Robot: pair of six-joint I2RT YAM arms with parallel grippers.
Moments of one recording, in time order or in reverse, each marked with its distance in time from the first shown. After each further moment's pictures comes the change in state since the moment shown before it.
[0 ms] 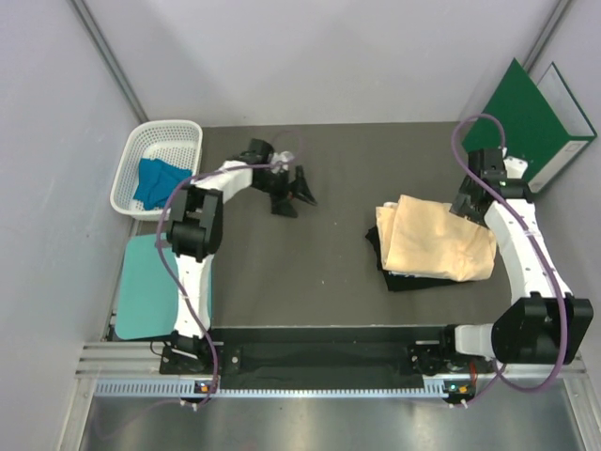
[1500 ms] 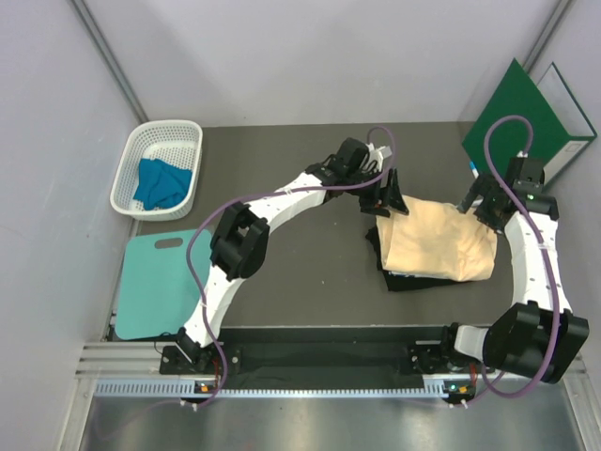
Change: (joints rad) left arm -0.540 0.064 0.319 0.266 -0.085 -0.266; right arm -0.244 -0.044 -0.083 0.164 -0.489 -0.114
